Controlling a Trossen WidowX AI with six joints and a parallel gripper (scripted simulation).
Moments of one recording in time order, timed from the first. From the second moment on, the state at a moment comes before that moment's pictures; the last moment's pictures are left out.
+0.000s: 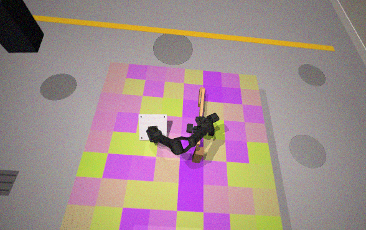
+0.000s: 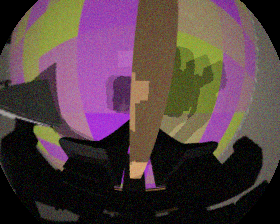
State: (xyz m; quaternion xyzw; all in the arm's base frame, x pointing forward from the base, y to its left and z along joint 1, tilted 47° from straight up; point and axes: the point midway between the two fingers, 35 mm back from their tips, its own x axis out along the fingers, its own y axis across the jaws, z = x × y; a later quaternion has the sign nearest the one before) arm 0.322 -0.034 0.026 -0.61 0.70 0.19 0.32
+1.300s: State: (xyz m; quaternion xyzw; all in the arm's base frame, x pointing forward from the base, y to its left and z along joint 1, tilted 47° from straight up) arm 0.323 -0.020 0.039 -0.61 0.70 0.19 0.32
